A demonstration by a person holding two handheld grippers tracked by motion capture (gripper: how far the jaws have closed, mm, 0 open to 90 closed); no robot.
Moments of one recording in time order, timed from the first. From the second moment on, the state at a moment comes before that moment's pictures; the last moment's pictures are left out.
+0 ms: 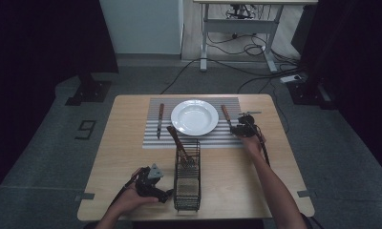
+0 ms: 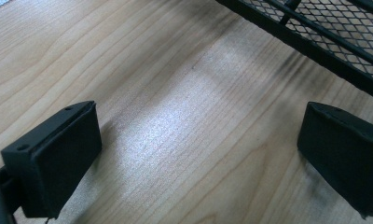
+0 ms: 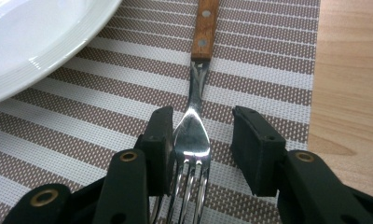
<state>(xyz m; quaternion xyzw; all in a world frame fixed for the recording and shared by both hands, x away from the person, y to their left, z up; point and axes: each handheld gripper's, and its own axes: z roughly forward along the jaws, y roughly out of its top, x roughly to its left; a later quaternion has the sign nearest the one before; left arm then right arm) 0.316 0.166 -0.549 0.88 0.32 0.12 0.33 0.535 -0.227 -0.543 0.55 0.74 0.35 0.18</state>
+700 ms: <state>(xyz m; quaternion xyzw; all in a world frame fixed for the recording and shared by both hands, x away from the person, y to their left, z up) 0.316 0.166 -0.549 0.88 0.32 0.12 0.33 0.531 -0.219 -0.544 0.54 0.74 0.37 0.15</state>
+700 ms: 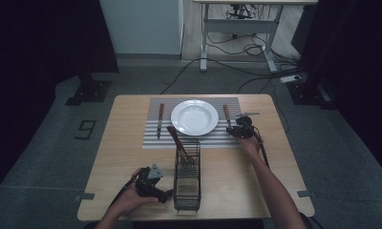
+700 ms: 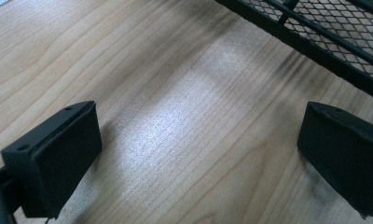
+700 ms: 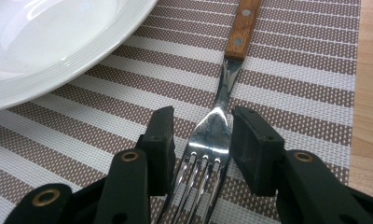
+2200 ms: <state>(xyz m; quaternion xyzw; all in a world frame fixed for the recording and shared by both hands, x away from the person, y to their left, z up) 0.316 0.166 -0.549 0.88 0.32 0.12 0.33 0.406 -0.233 -0.480 0.42 0.75 0.48 0.14</state>
